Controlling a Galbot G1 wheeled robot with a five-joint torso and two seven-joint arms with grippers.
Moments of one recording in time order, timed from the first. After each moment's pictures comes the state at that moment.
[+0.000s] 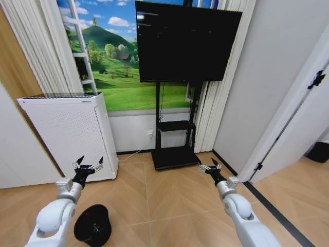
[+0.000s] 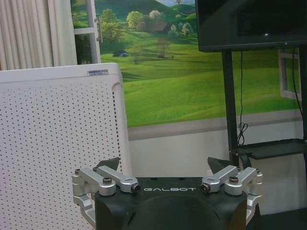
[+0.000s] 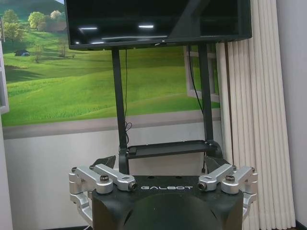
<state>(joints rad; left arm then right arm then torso) 1.29 -1.19 -0.82 -2.03 -0.34 0.29 0.07 -1.16 1.12 0.54 1.74 0.53 -0.03 -0.05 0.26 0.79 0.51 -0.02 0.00</state>
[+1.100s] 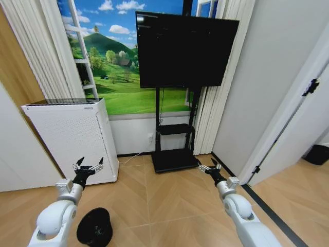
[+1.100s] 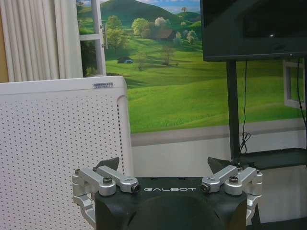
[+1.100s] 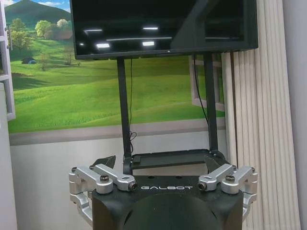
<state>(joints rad) 1.30 -1.20 -0.82 -2.05 -0.35 0.30 0.06 -1.16 1.11 0.53 1.74 0.53 -0.02 -0.06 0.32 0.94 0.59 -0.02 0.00</state>
